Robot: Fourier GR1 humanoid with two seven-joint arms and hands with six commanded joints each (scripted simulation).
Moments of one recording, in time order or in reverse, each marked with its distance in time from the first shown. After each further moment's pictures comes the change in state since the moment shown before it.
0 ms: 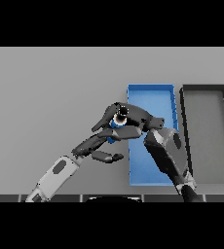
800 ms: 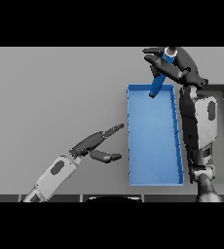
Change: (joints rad) left arm 0.007 0.023 0.007 -0.025 -0.022 0.022 0.025; right arm -0.168 -0.225 -0.323 0.470 0.226 -0.081 -0.082
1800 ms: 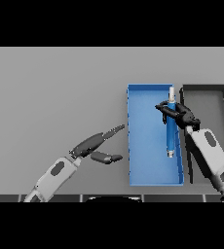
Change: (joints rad) left arm 0.007 -0.001 -0.010 -0.012 -0.005 0.000 0.010; right arm 0.411 -0.304 0.552 0.091 -0.261 -0.429 0.096
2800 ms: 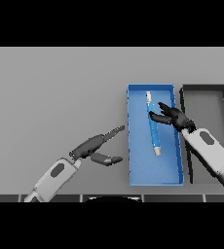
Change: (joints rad) left arm 0.013 0.006 -0.011 -0.023 -0.019 0.015 0.008; right arm -0.094 -0.140 0.279 -0.045 0.011 0.059 -0.030
